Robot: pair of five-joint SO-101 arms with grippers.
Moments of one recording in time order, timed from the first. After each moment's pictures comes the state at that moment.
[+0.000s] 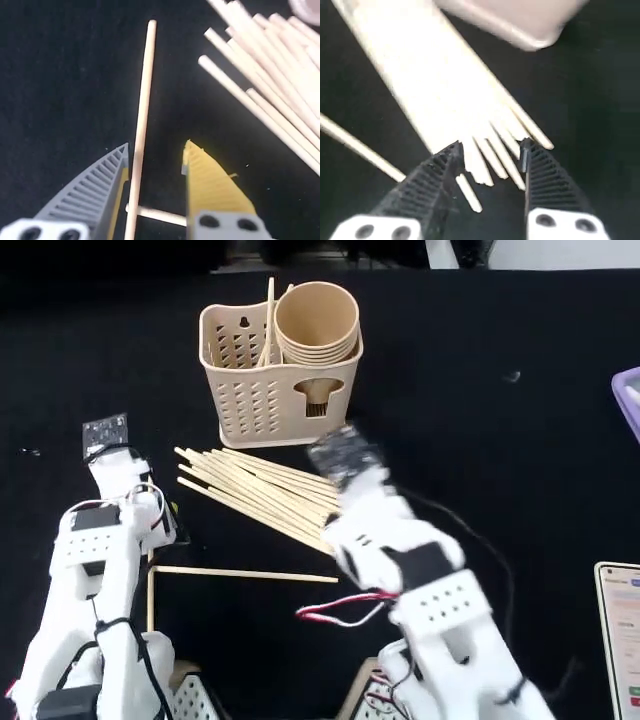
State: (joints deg) left arm -15.3 -35.2 62.8 45.4 3.7; right arm -21.2 -56.0 66.9 53.6 15.9
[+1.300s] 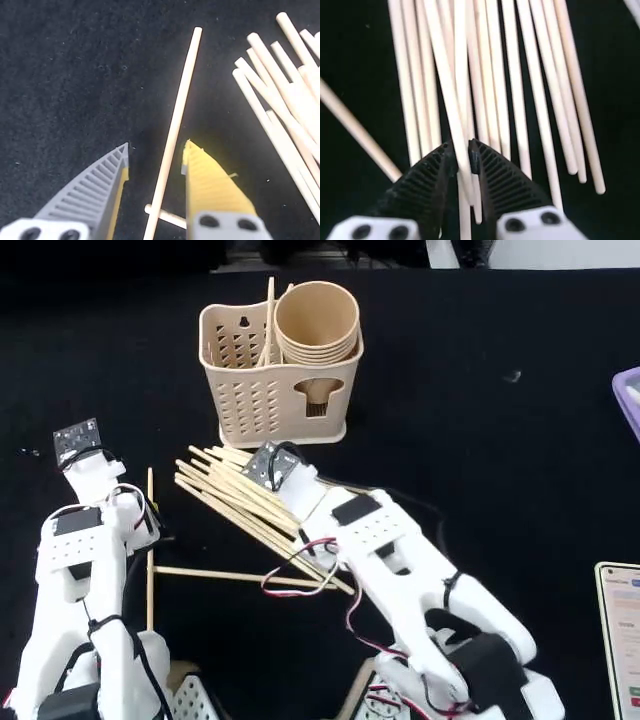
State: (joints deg) left arm -21.3 -35.0 62.8 45.4 4.6; right arm -28.5 -18.5 55.9 46.0 26.6
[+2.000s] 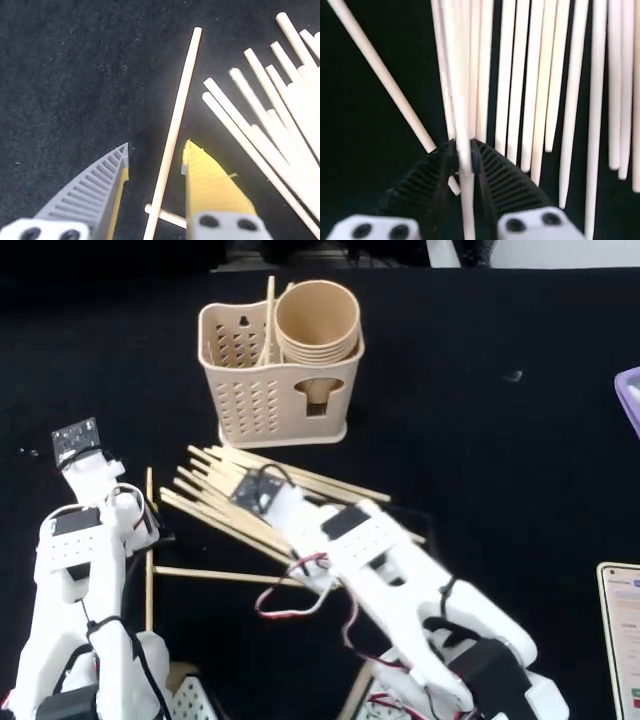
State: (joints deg) left arm -21.3 -35.0 62.8 45.4 4.6; right arm -33.2 -19.6 57.6 51.7 26.4
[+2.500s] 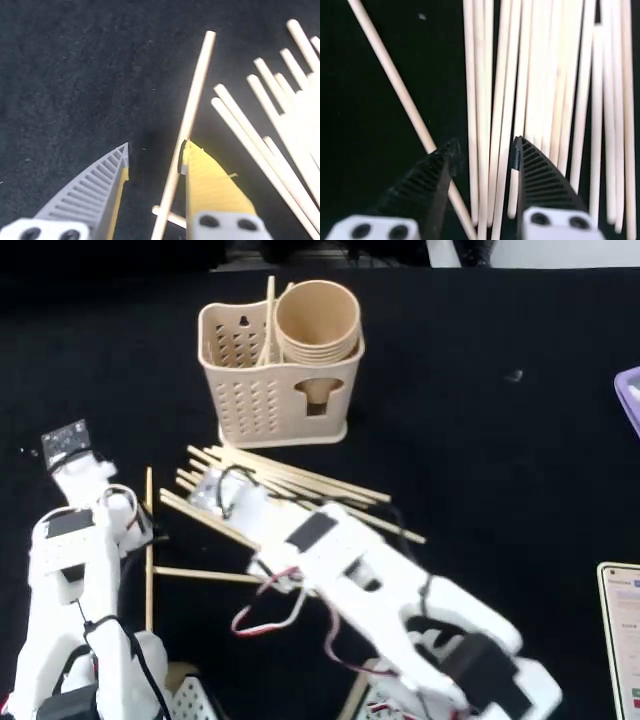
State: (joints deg) left arm -23.9 -35.0 62.8 45.4 4.6; right arm -42.9 -16.3 51.9 45.7 19.9
